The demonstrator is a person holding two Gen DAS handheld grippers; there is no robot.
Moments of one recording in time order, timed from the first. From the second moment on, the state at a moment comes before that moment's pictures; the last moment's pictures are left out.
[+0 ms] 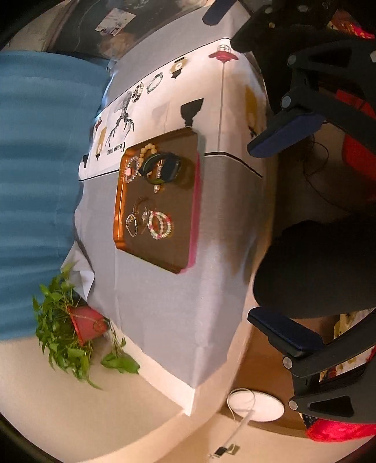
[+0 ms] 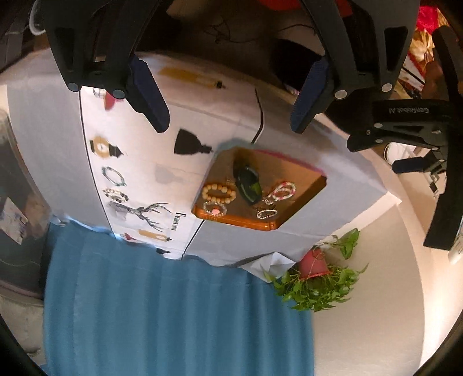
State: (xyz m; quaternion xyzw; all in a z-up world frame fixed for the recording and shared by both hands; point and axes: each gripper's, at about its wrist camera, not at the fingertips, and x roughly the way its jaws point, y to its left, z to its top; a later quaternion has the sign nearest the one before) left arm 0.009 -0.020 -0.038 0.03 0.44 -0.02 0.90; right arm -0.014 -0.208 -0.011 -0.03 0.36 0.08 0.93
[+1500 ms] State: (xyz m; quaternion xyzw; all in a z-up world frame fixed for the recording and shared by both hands) left arm 0.077 -0.160 0.004 0.09 0.41 -0.10 0.90; right arm 0.006 -0.360 -0.014 -0.02 0.35 -0.03 0.94
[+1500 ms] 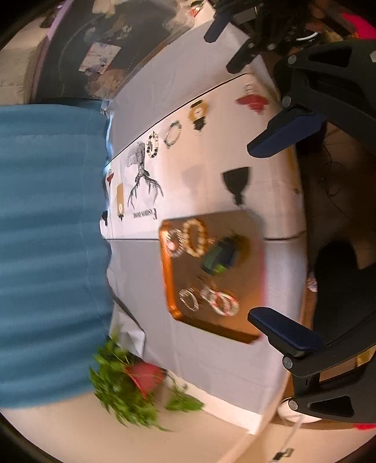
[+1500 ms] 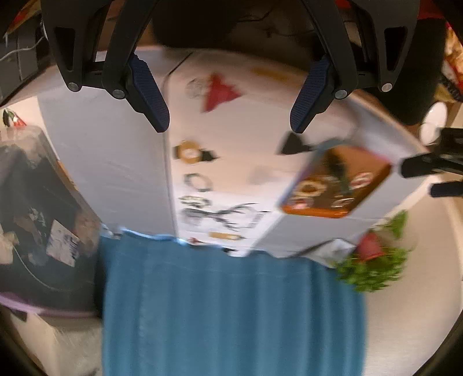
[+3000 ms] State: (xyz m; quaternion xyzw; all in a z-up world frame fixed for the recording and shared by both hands) left arm 0.325 -0.355 -0.061 0.12 0.47 -0.29 0.82; right arm 0.224 -0.500 -0.098 0.00 0.41 0.02 0.91
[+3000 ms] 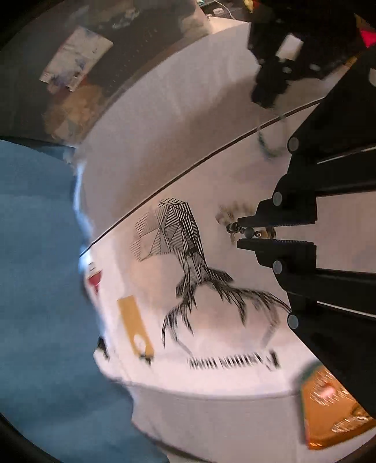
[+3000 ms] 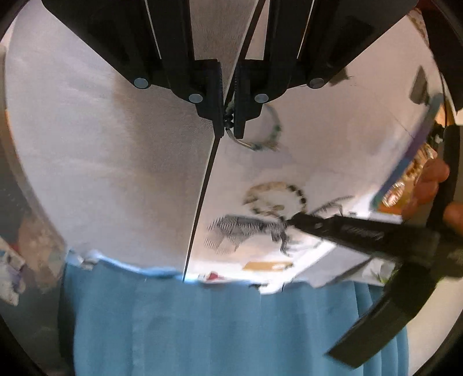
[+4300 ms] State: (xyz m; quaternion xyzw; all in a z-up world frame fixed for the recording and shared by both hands) left arm -0.047 -0.065 -0.012 0.04 0.41 -0.19 0.89; right arm -0.084 -0.273 -0.007 -0.02 0.37 0.10 0.92
